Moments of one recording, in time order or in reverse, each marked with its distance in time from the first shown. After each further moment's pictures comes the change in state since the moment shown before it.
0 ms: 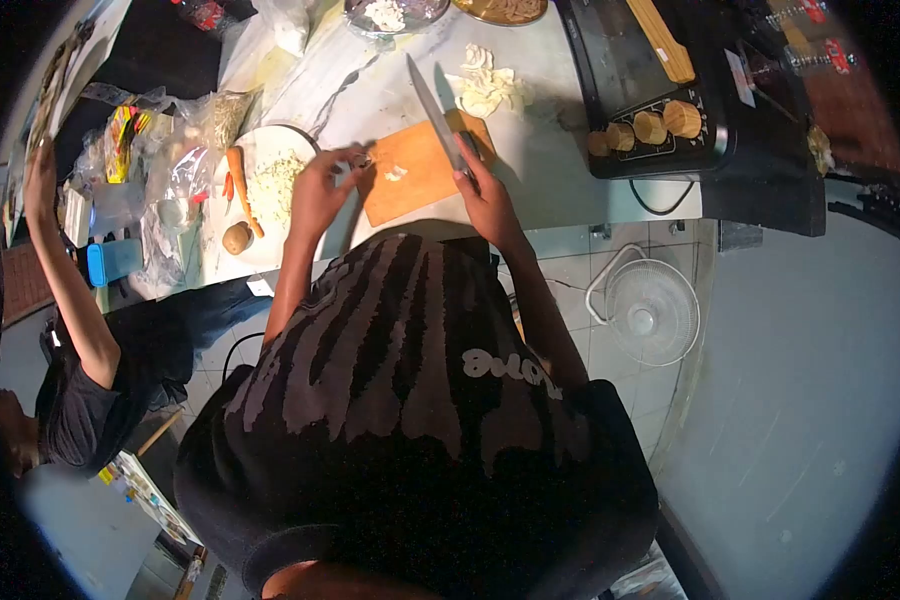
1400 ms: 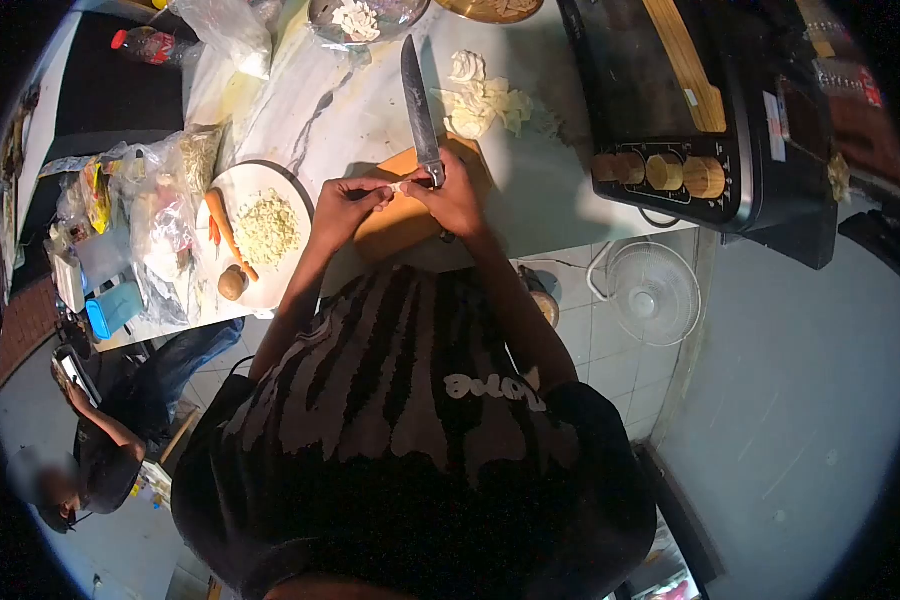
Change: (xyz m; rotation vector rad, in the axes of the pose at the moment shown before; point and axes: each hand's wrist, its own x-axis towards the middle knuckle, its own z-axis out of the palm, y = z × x) left_hand 0.047 -0.022 0.062 -0.609 -0.478 -0.310; right_hand 0.078 0.016 0.027 0.207 0.032 0.175
